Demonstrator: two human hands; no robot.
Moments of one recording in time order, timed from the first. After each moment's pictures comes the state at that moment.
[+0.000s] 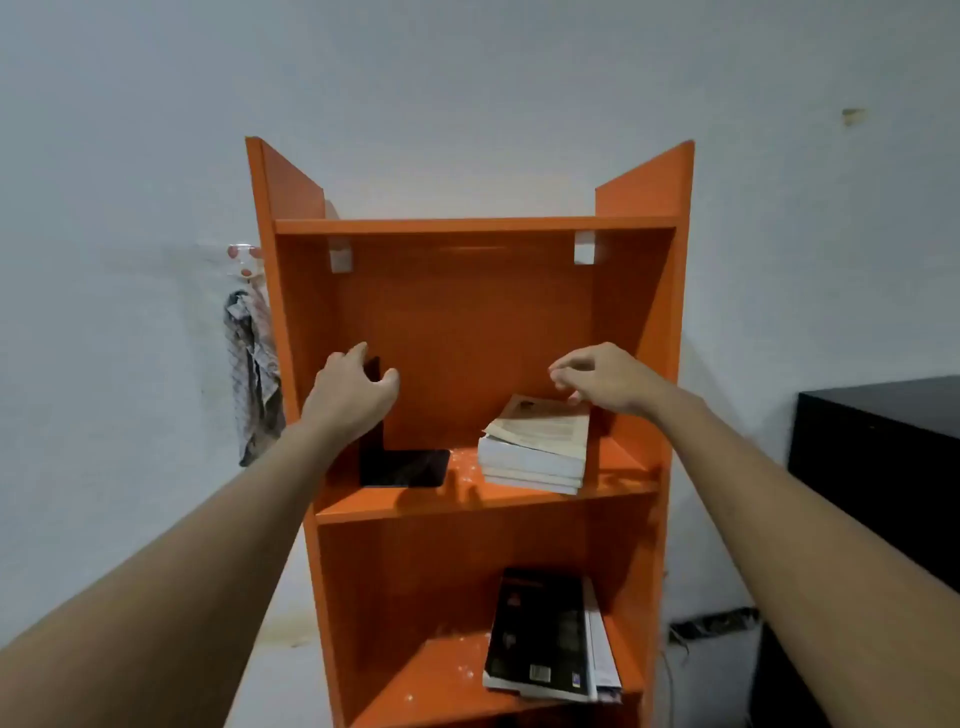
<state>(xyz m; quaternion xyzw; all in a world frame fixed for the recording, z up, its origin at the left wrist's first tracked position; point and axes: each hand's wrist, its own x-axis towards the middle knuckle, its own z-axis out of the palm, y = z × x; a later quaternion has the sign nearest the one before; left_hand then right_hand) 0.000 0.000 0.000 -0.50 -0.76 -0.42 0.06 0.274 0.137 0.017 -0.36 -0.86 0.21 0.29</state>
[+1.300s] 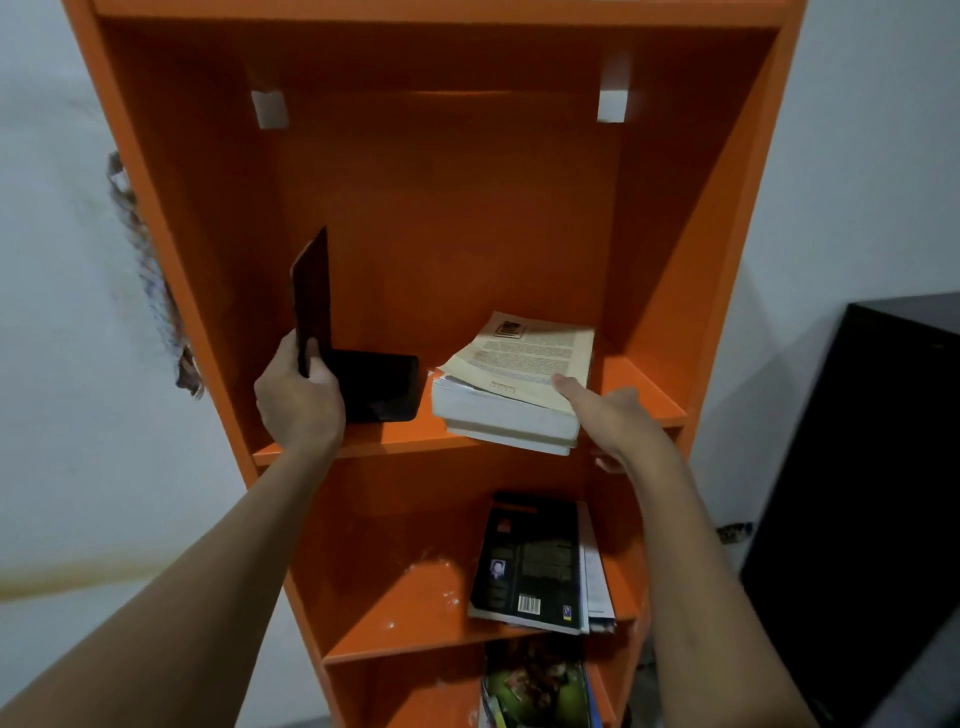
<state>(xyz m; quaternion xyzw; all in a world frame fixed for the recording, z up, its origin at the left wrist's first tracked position) -0.030 0.078 -0.130 -0.32 -0.68 -0.64 0.16 0.244 0.177 -0.120 -0.58 -0.61 0.45 0.28</state>
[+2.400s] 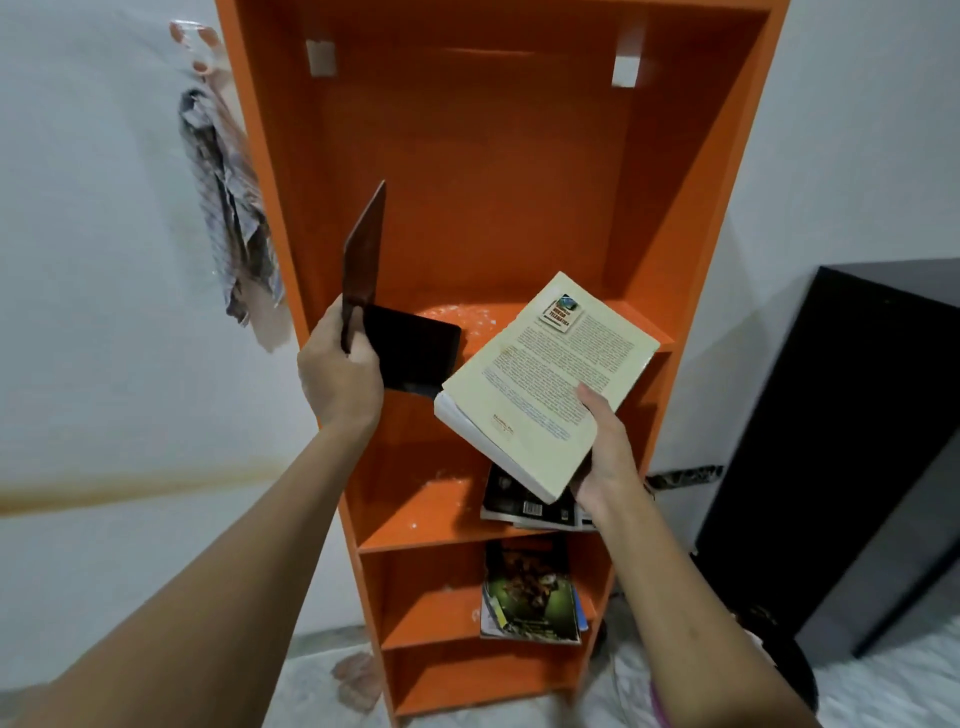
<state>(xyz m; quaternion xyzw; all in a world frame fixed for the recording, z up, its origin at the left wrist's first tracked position) 0.011 -0.019 -0.150 -0.38 -0.63 -0.67 0.13 0.245 0.049 -0.201 -0.29 -0.34 0.75 0.49</state>
